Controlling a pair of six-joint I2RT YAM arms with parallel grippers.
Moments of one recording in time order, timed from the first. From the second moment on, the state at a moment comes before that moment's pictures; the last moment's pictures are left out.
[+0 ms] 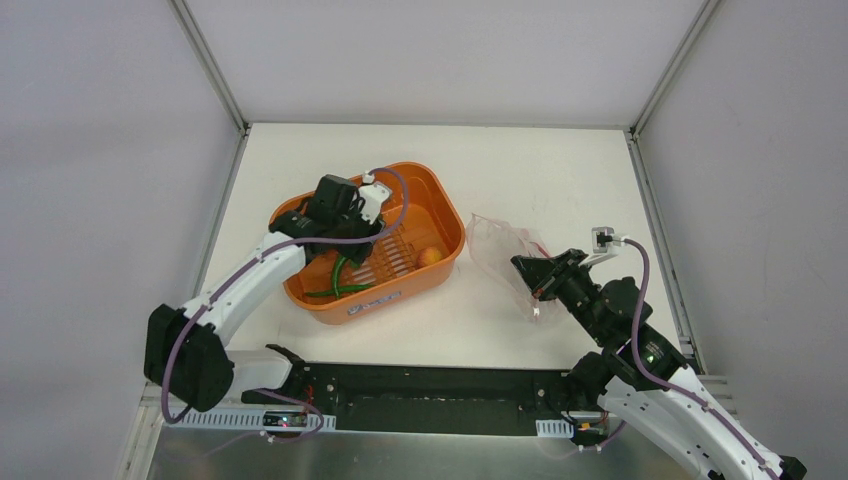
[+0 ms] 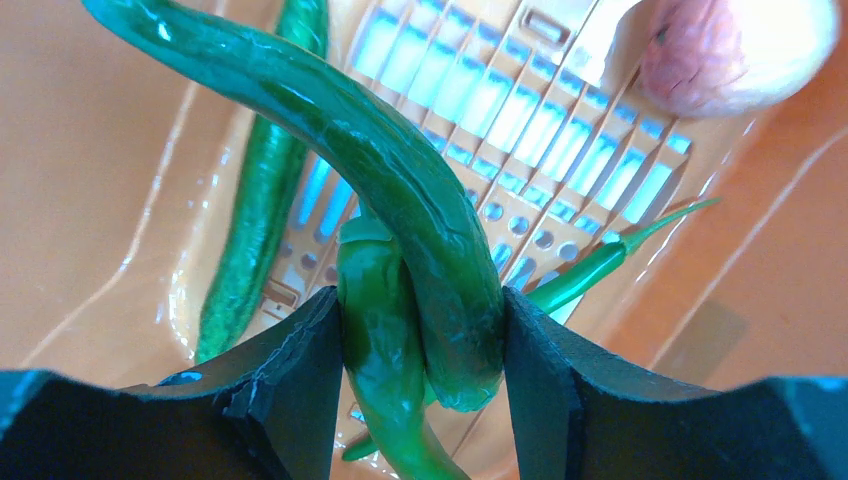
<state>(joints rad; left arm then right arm) -0.46 1.29 1.00 -0.63 0.05 0.20 0.77 0.32 0.51 -0.26 0.18 0.78</state>
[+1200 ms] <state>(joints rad) -0.46 1.62 1.03 -0.39 0.00 -0.22 0.77 0.33 0.51 -0.26 0.19 0.78</state>
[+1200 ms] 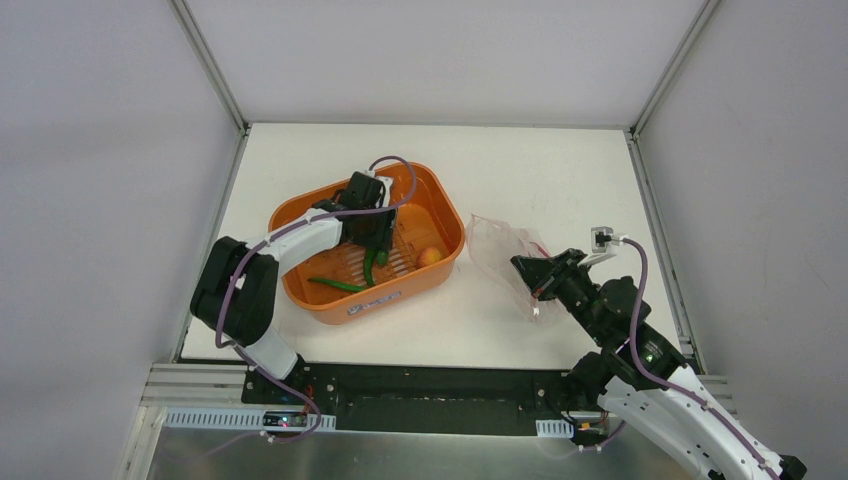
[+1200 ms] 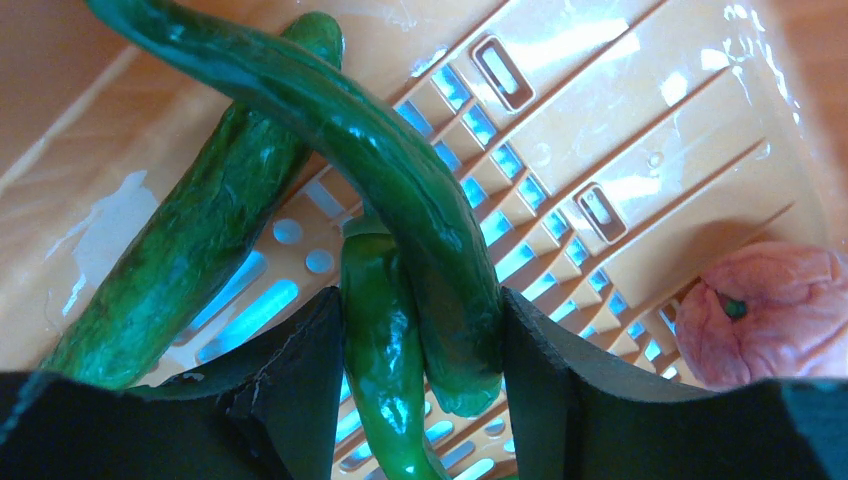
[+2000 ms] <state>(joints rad) -0.55 1.67 1.11 -0.37 -0.14 -0.29 0.77 0.34 0.50 -0.26 0.19 0.78</state>
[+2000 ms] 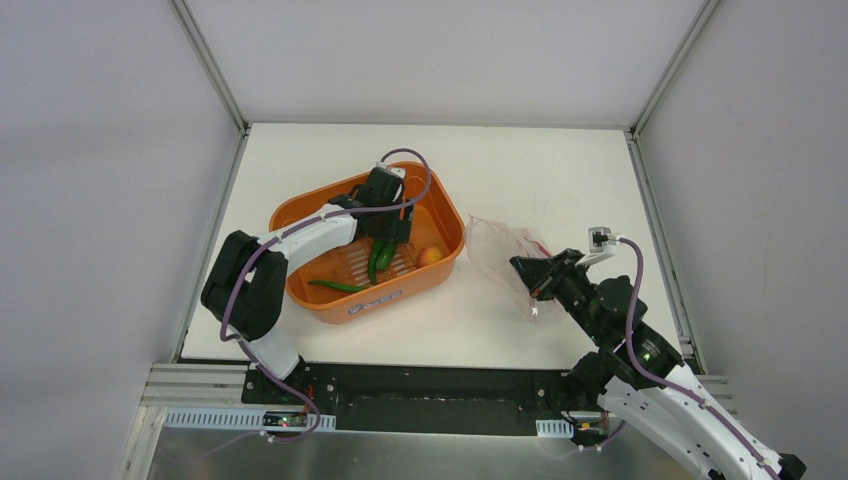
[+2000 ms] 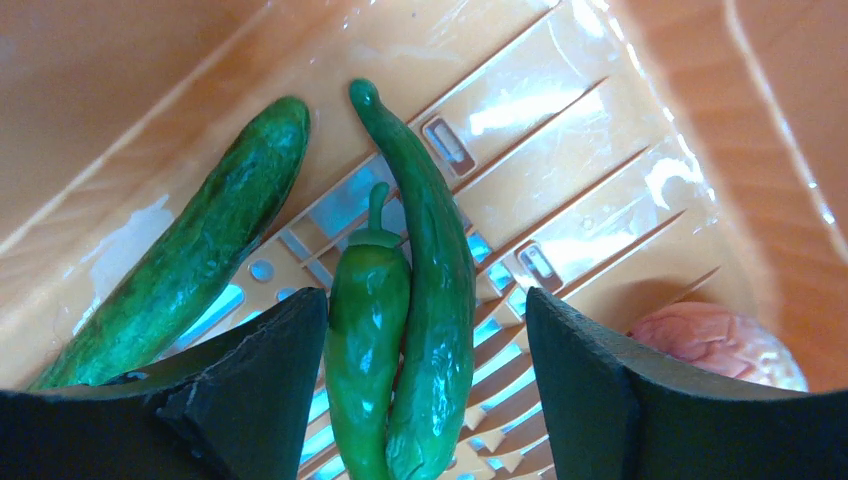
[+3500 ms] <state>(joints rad) -0.63 1.25 1.13 -0.43 -0.23 -0.26 0.77 0.34 0.50 -0.26 0.19 0.79</state>
